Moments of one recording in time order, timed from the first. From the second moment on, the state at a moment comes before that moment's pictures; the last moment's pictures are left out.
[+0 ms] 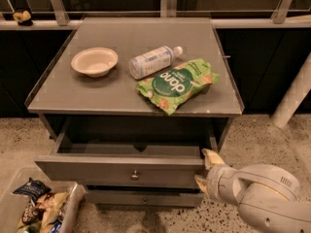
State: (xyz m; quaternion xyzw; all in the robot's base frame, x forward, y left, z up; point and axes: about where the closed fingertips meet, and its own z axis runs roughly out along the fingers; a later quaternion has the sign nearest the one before) arm 0.444 -0.162 0.618 -0.60 0.72 -0.08 0.33
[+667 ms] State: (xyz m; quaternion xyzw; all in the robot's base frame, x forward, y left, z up) arm 0.444 -0.159 0.624 -0.60 0.72 -0.08 0.33
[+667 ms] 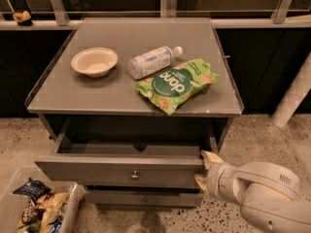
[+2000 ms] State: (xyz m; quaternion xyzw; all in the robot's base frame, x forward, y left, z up) arm 0.426 -0.158 0.635 -0.59 0.72 -0.08 0.35
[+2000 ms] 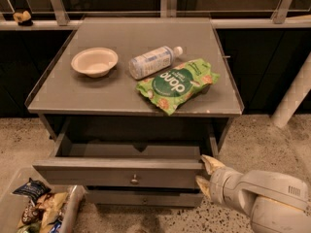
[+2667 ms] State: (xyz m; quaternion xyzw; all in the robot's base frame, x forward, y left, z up) arm 0.418 -0.158 0.642 -0.58 0.73 -0.07 0.36
